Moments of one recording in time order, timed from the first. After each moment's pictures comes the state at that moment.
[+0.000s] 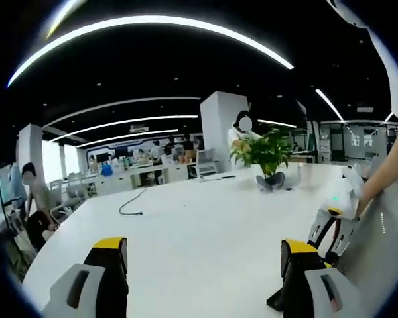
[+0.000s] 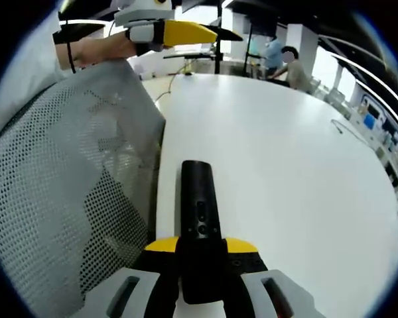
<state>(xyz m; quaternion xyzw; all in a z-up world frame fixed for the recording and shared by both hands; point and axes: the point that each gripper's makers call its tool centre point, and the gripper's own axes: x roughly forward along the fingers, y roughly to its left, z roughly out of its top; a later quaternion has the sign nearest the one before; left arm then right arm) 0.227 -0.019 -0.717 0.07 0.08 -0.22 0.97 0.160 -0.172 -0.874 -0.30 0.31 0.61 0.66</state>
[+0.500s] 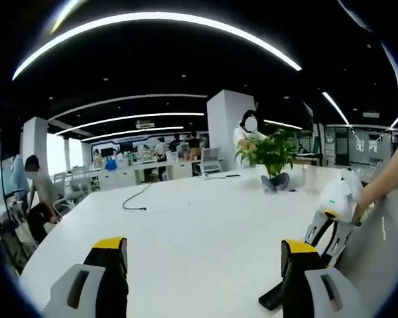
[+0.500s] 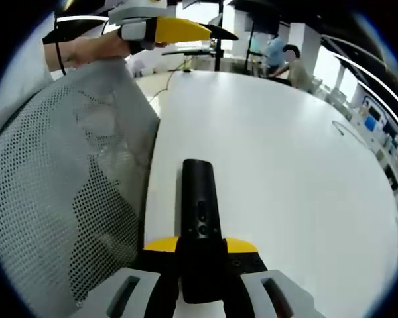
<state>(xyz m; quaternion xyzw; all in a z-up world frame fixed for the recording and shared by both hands) 0.228 -0.010 -0.718 0.04 0.08 -0.21 0.97 0.179 -0.159 -0.874 -0.32 0.31 0.62 0.65</state>
